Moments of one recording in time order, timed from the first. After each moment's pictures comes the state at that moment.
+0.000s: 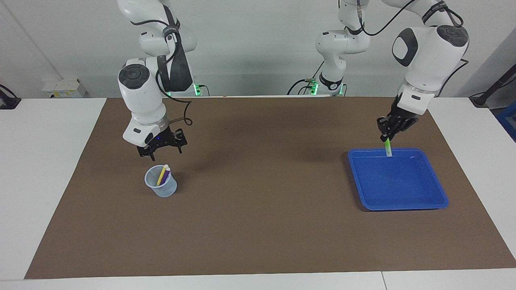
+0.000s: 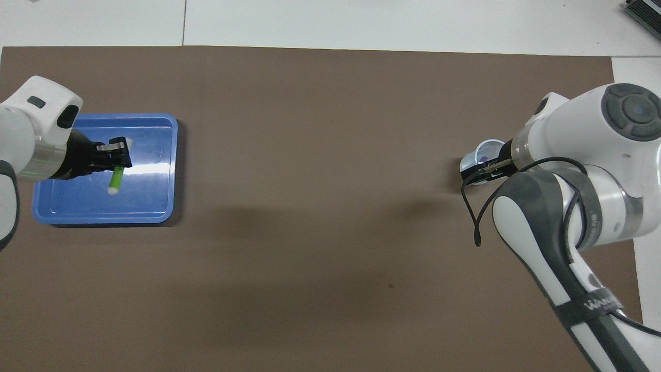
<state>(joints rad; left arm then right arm) 0.04 -0.02 -0.04 -1.88 -0.02 1.97 -0.04 0.13 0.14 0.01 -1.91 -0.11 2.07 -0.23</state>
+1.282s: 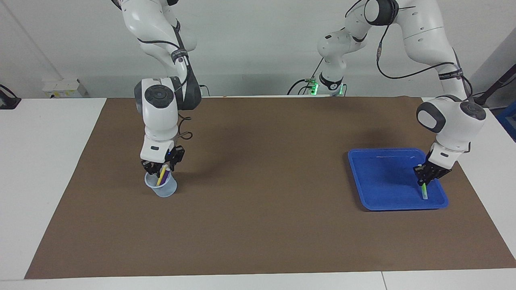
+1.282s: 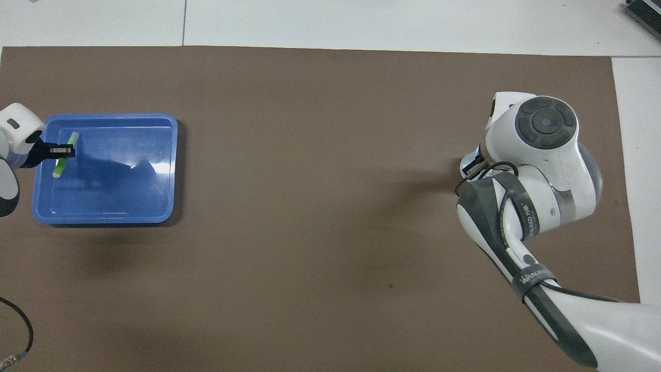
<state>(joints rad) 0.29 0.39 -0.06 -1.88 0.00 2.48 0.29 0.15 0.24 0.02 -1.88 -0.30 2.14 -0.29</state>
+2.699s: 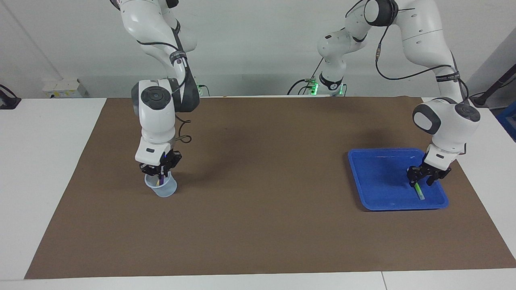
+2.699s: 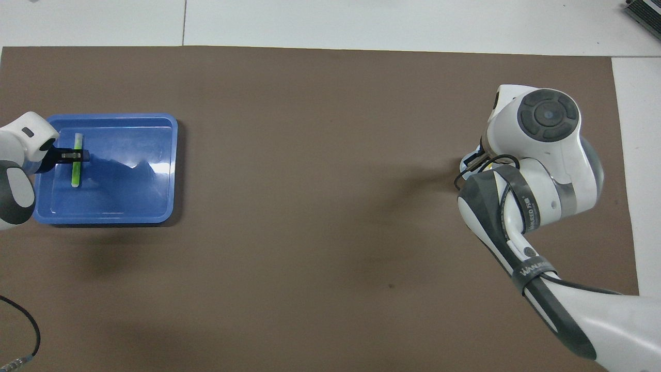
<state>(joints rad) 0.29 0.40 -0.06 -1.84 0.00 2.44 0.29 0.14 0.26 0.02 -1.81 -0.28 2.11 -0.26</state>
